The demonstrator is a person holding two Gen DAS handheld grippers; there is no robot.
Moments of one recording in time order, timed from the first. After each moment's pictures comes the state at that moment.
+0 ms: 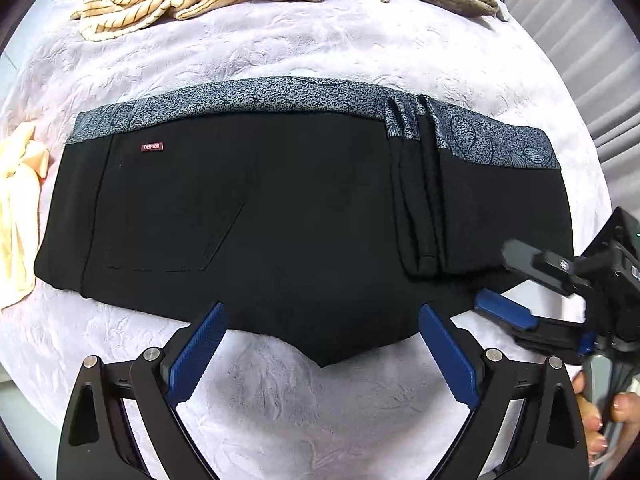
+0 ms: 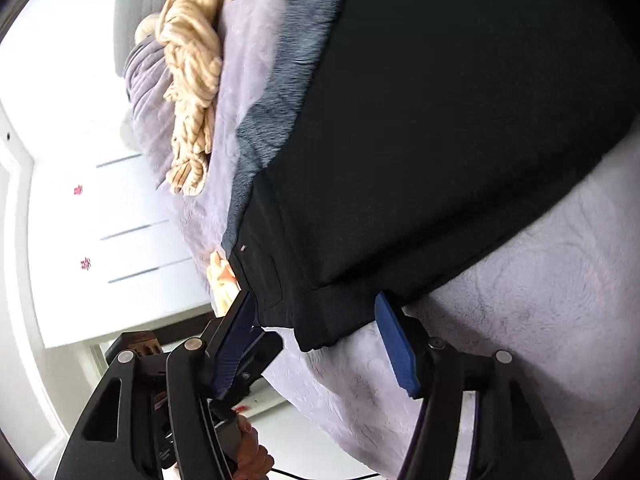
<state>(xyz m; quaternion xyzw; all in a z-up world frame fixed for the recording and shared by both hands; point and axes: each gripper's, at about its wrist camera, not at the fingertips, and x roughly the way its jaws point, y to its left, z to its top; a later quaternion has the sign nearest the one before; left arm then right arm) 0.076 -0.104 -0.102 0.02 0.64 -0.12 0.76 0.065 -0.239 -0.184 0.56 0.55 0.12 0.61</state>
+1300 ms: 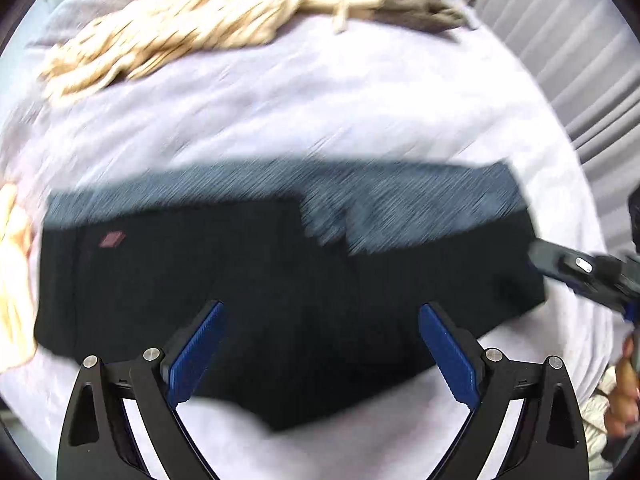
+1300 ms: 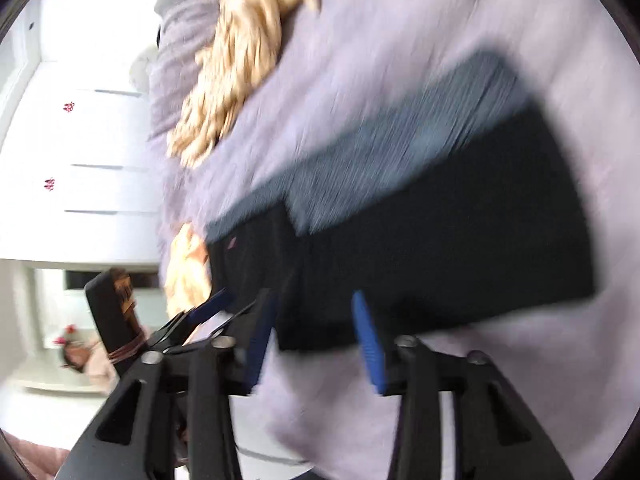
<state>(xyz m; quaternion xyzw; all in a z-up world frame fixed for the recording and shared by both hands) 0.111 -0.166 -0.084 0.04 0.60 -0.17 0.78 0.114 -0.251 -0.098 0.37 0.56 0.13 0.73</state>
